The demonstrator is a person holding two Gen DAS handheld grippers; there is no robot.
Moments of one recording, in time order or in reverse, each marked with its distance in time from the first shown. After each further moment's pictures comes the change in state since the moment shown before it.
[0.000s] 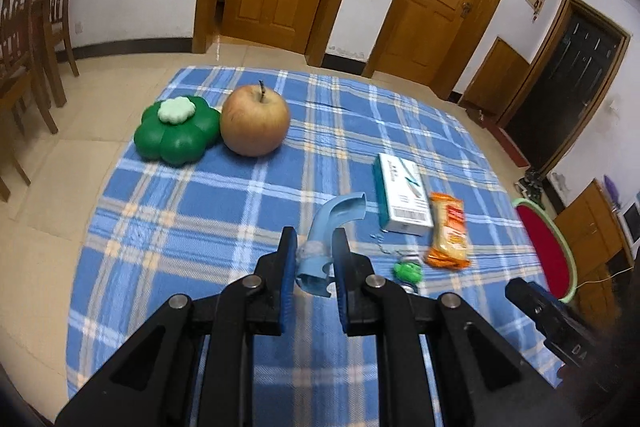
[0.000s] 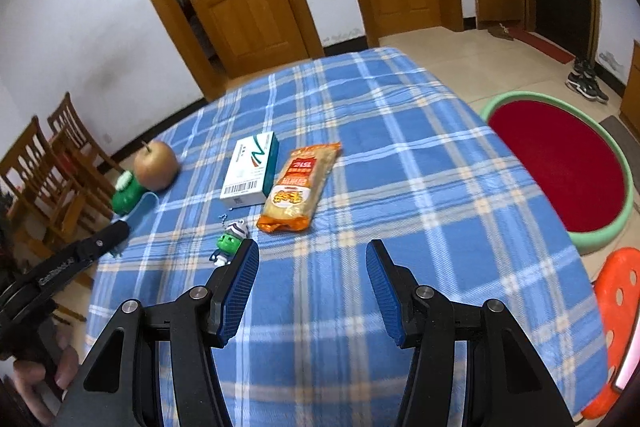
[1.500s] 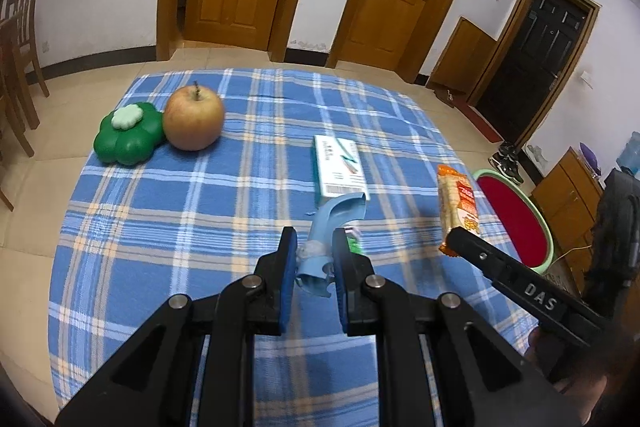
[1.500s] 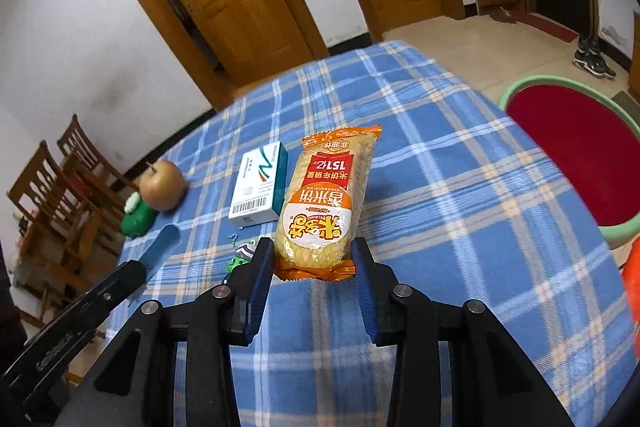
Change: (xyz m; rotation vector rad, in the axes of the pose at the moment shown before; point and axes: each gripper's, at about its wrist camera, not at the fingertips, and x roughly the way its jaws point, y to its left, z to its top) left arm -0.017 -0.046 -0.010 0.092 0.025 -0.102; right arm -0.006 -0.021 0.002 0.104 -0.041 0.089
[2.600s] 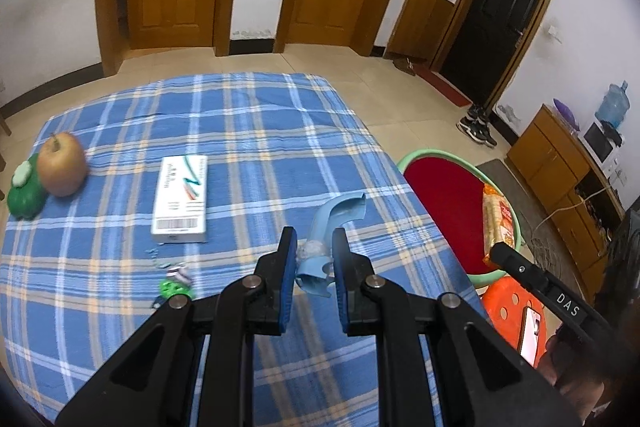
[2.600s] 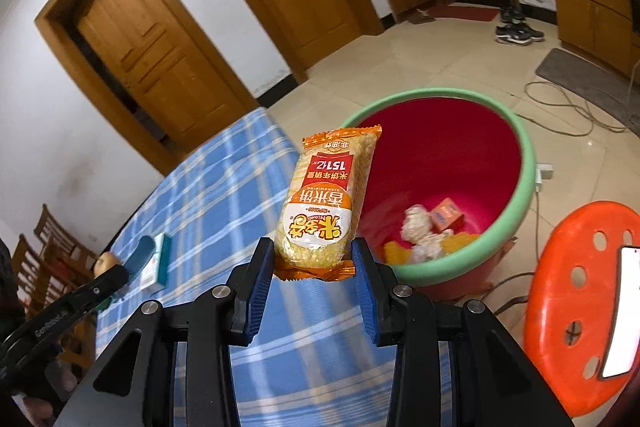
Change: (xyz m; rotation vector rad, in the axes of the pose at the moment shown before) left arm 0.056 -0.135 0.024 0.150 0.080 -0.080; right arm -0.070 -0.160 0.019 0.245 -0.128 -0.134
